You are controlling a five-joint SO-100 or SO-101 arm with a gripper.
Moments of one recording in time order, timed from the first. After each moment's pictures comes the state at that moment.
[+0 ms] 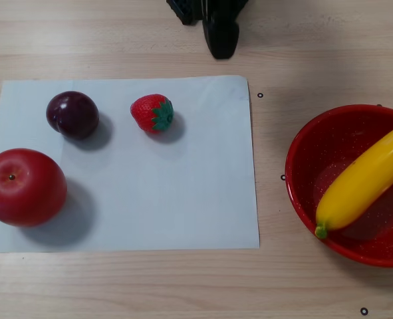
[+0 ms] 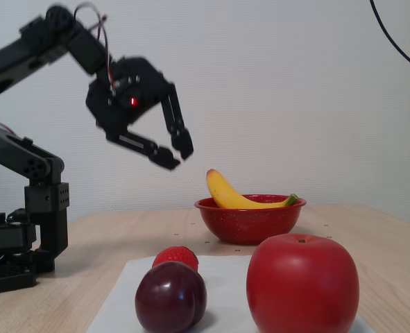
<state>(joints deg) 5.9 155.0 121.4 63.6 -3.4</state>
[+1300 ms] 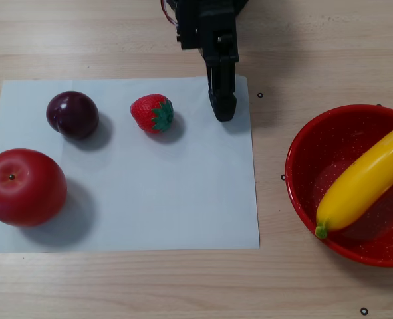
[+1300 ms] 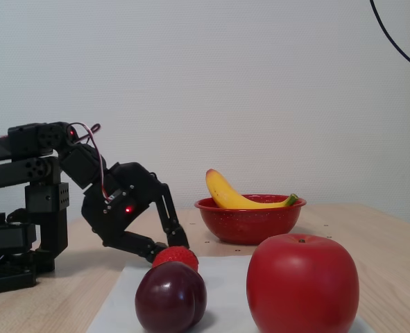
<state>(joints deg) 7.7 188.2 177.6 45.8 -3.3</state>
